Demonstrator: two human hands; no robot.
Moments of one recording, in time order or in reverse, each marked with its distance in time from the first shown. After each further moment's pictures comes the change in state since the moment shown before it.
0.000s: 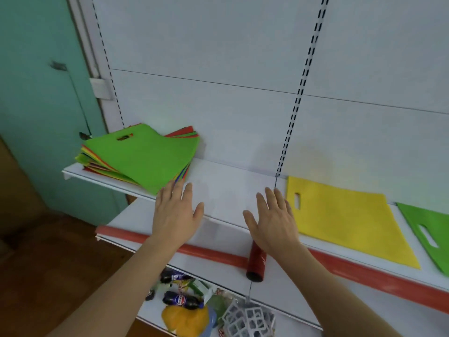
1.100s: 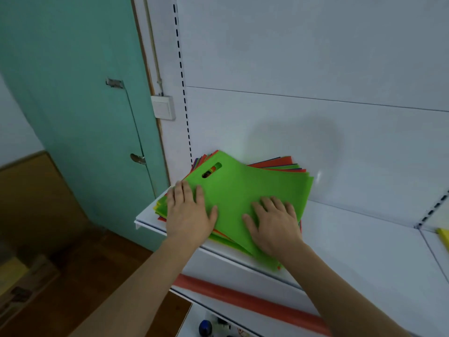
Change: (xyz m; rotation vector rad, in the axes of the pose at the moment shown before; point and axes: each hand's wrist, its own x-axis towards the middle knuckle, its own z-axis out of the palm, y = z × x) left_hand 0.177 -0.275 0.037 0.228 -0.072 -0.071; right_hand 0.219 -0.272 0.085 -0.057 -0.075 -0.130
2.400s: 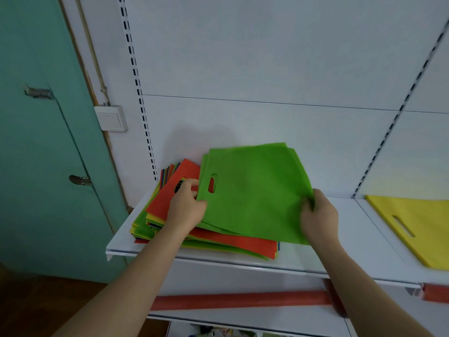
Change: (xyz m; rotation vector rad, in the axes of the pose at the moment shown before) left_hand 0.049 0.012 -0.018 -1.170 -0.220 0.016; right_hand -0.062 0.081 -0.029 0.569 0.553 0.713
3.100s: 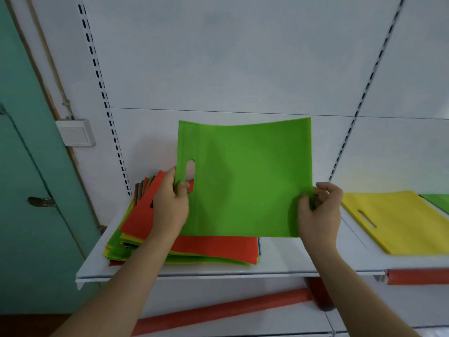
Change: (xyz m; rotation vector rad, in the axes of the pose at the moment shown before) left_hand 0.020 0.025 0.015 -0.166 0.214 0.322; right_hand -0.014 -0.010 -0.042 0.308 0.346 0.010
